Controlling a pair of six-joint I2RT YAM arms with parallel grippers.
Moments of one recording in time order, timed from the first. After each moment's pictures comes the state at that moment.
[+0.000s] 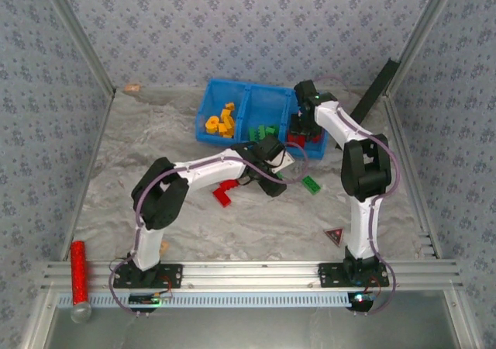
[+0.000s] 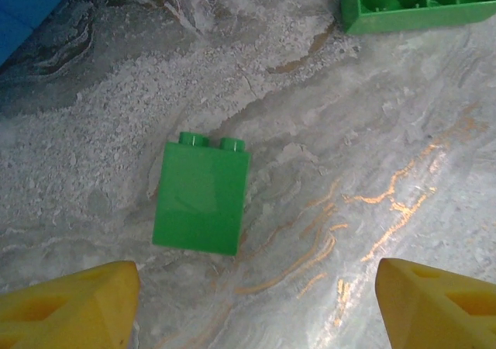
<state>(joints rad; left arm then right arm) -0.92 2.00 1.50 -0.60 0.05 0.08 0.28 2.09 1.76 -0.87 0.05 0.33</state>
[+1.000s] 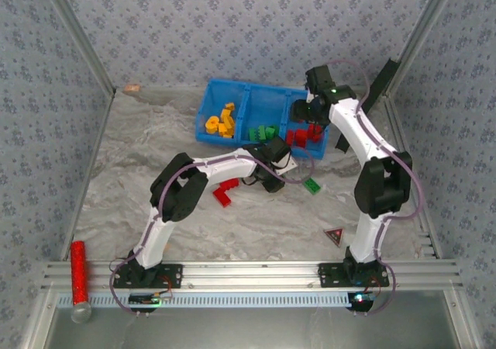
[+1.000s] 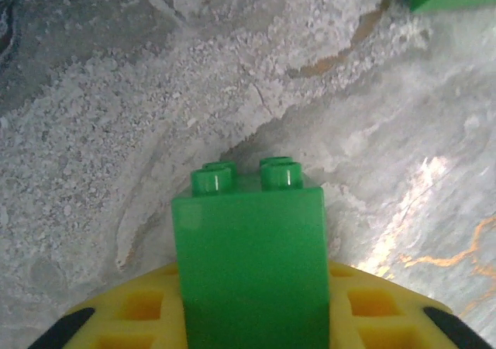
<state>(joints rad) -0.92 2.16 1.61 -0.61 0.06 0.12 0.27 1.84 1.75 -0.90 0.01 0.31</state>
